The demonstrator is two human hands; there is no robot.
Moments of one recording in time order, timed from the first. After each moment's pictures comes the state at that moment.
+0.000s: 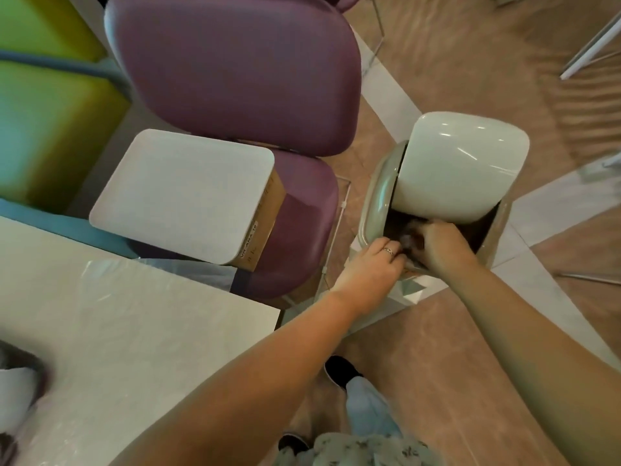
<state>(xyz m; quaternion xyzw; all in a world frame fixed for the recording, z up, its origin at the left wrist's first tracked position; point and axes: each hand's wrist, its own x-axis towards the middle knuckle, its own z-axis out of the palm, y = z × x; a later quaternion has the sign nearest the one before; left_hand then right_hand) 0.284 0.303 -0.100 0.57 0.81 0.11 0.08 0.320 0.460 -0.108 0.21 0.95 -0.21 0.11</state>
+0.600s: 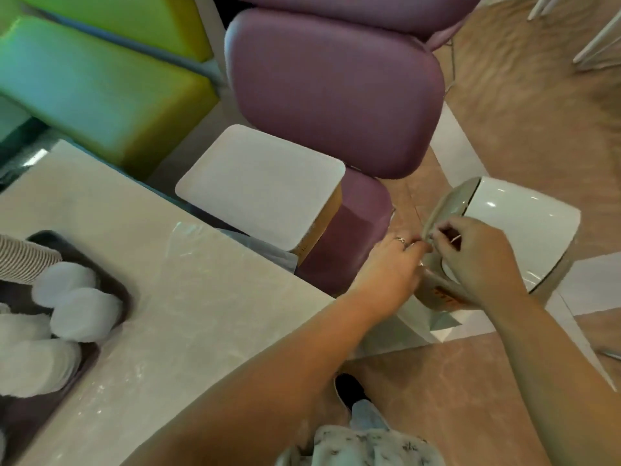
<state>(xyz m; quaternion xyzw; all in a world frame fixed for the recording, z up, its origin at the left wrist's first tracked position) 0.276 0.251 -0.037 0.38 0.87 0.31 0.05 0.313 0.387 0.004 0.14 0.94 -0.30 -0.07</state>
